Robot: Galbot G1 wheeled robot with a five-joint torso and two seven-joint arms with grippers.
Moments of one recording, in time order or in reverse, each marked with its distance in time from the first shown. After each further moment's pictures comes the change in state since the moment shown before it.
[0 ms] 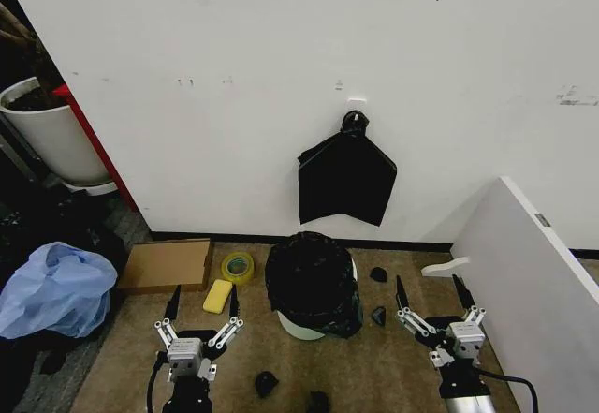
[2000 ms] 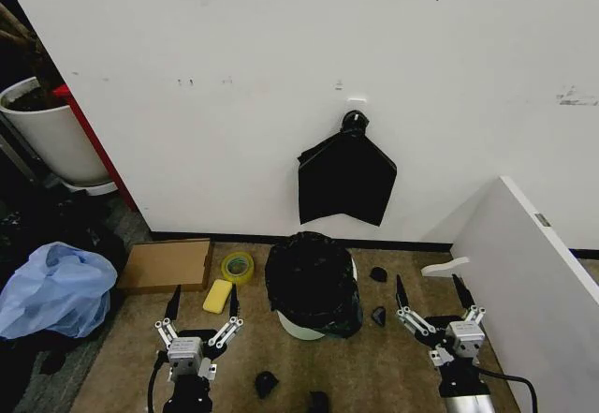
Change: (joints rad) left arm -0.003 0.001 0.002 0.002 -0.007 0.005 -0.003; right arm 0.002 -0.002 -0.002 0.000 0.005 -0.005 0.004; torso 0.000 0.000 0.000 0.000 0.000
